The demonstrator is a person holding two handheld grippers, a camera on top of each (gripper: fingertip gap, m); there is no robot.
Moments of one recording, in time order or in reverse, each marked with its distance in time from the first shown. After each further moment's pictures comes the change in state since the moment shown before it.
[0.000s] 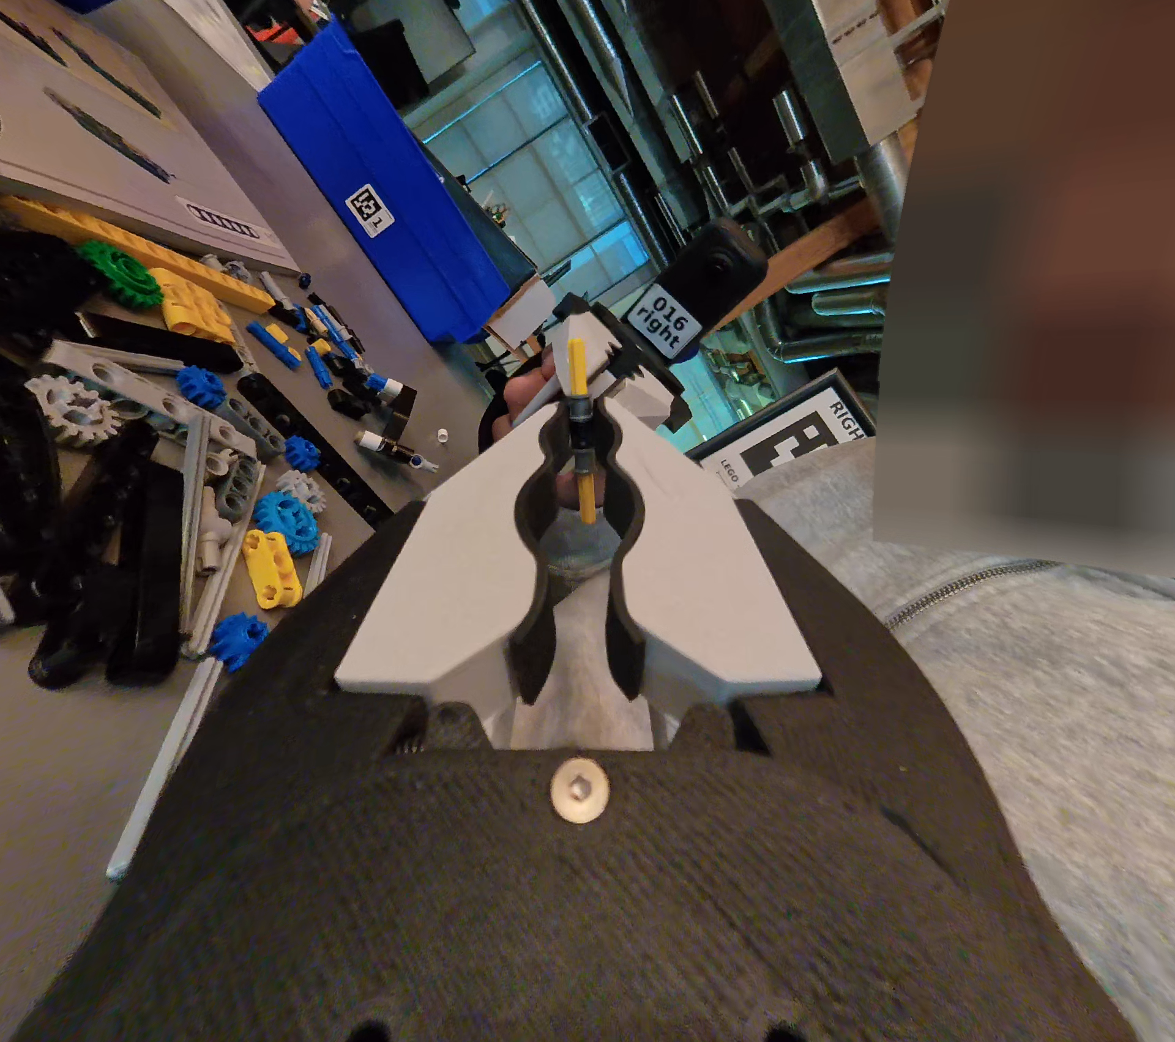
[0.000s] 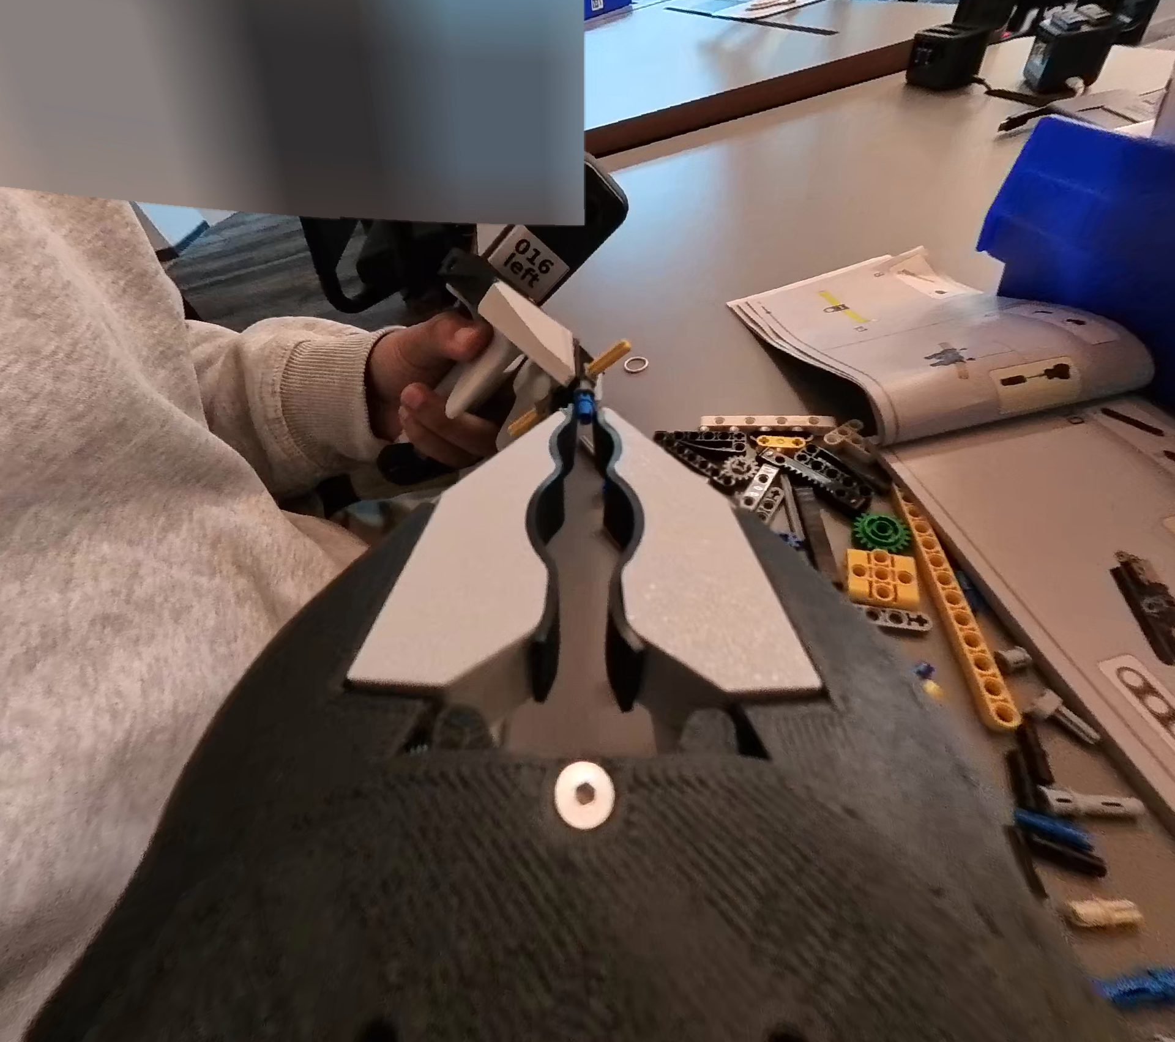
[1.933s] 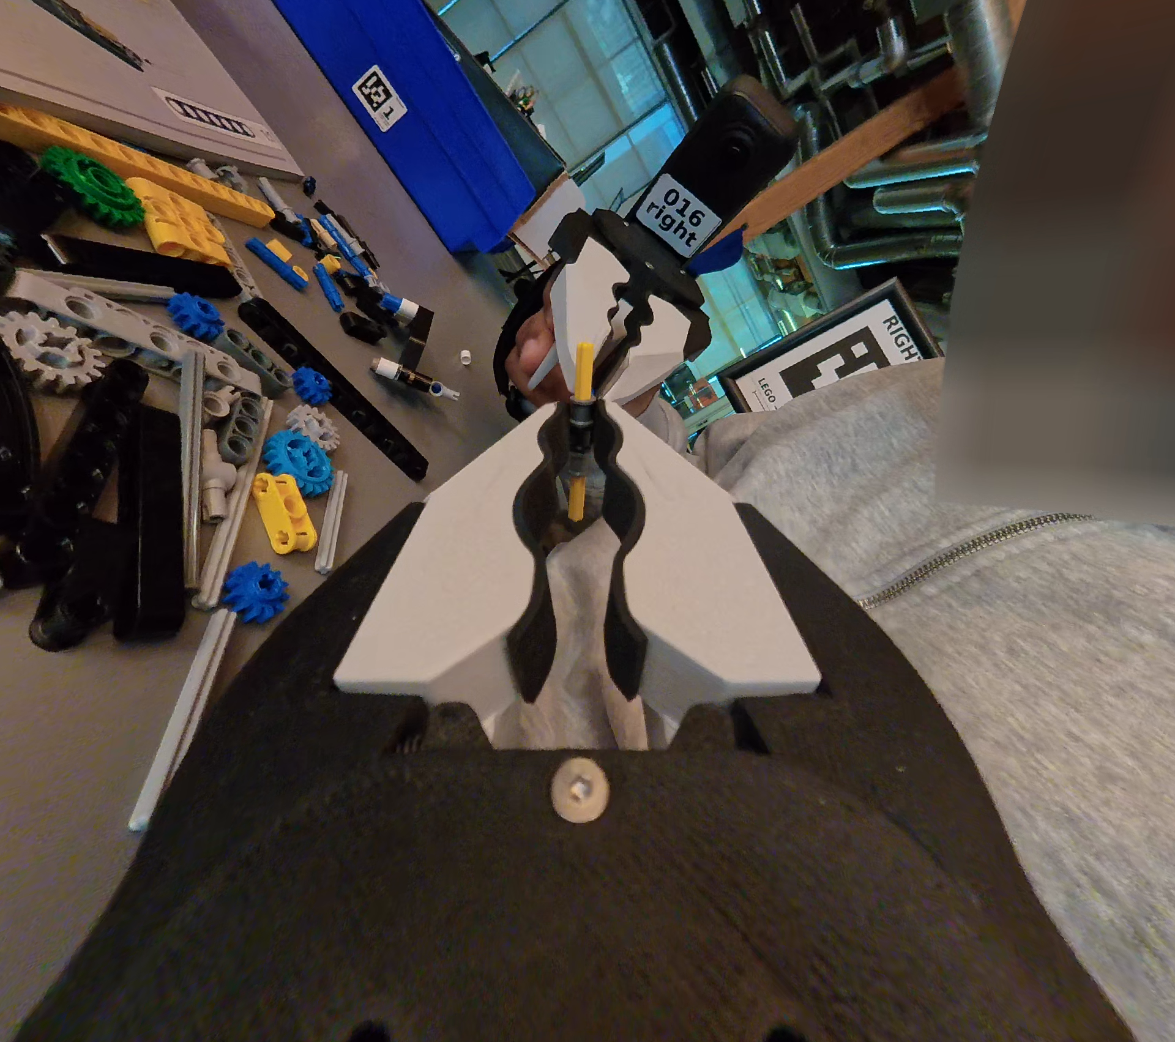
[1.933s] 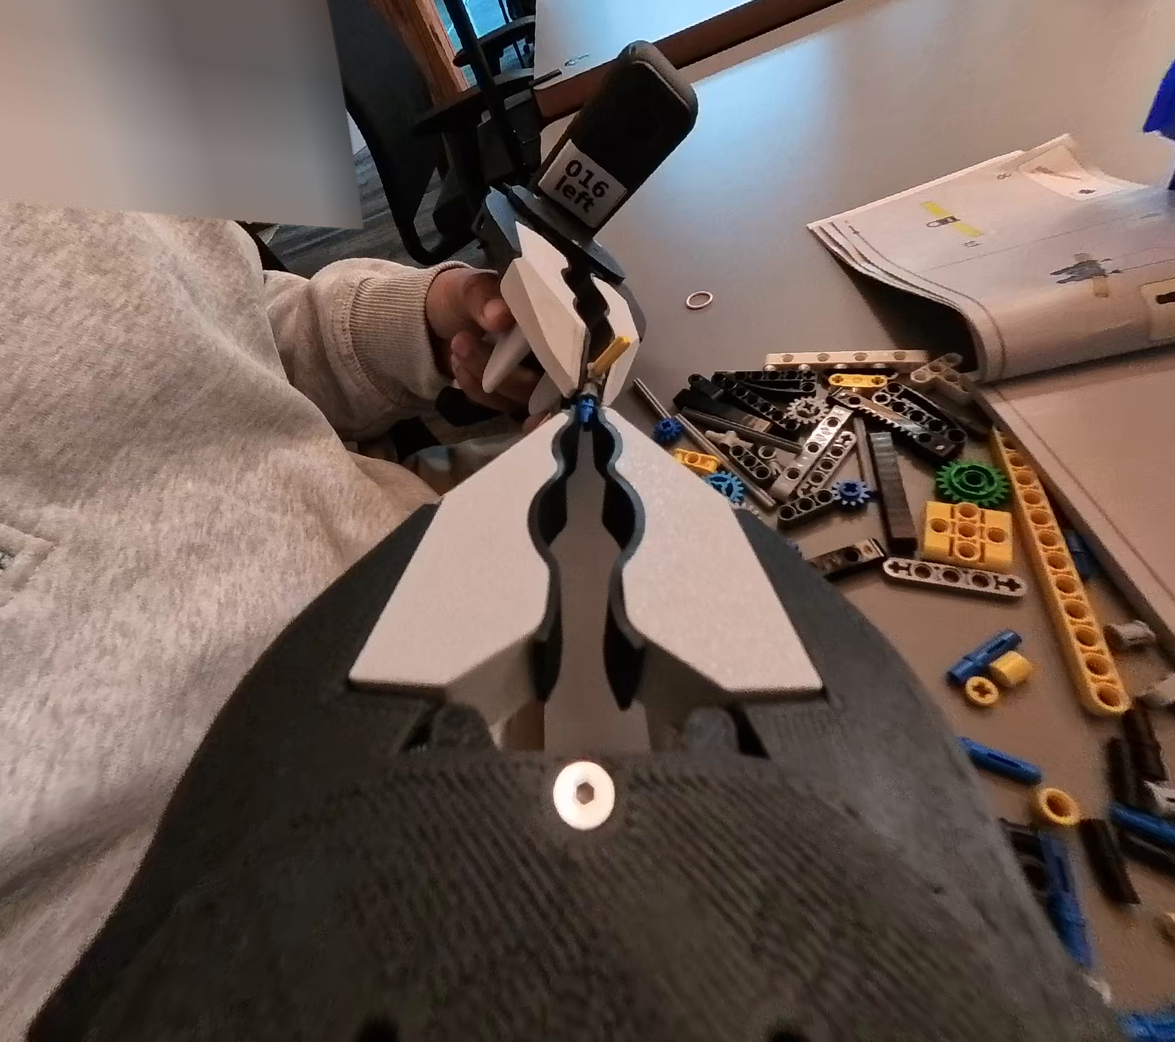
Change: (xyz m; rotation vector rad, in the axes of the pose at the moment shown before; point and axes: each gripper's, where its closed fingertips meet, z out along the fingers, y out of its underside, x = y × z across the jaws) left arm -0.008 0.025 0.001 -0.174 -0.059 0.024; right arm -0.010 0.020 -0.001 -0.102 -0.139 0.089
